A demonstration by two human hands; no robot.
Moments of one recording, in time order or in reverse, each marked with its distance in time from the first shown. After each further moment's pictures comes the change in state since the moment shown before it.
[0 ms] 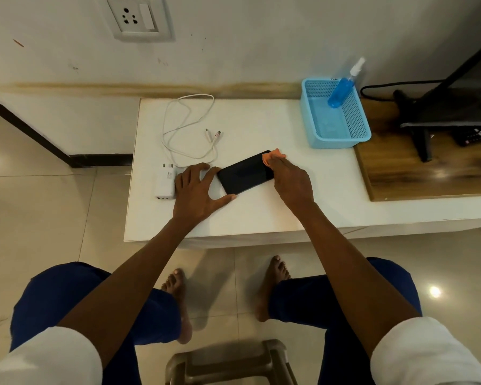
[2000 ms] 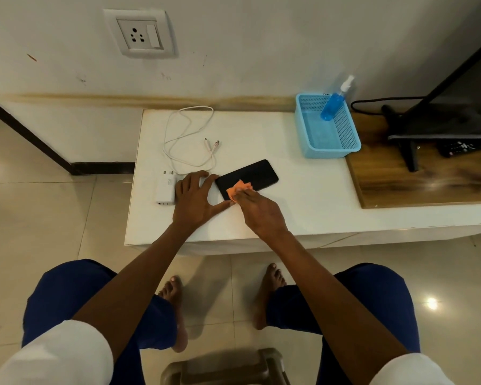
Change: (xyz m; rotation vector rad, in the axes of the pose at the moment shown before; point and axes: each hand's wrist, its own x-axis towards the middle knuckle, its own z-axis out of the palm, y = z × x) left_hand 0.000 0.003 -0.006 0.001 -0.051 -0.001; right_hand -0.045 -0.062 0.021 -0.055 0.024 -0.283
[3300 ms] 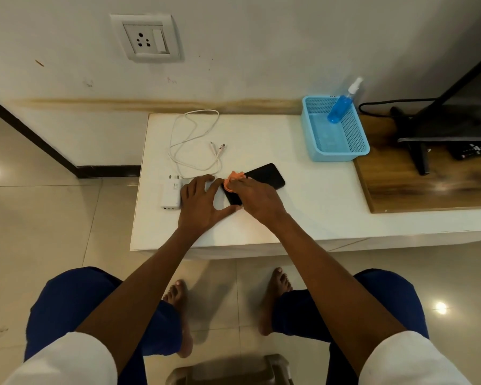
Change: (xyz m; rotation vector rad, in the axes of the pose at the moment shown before) left_hand 0.000 -0.001 0.004 0.002 0.044 0.006; right_hand 0.051 0.009 0.005 0.080 -0.144 -0.032
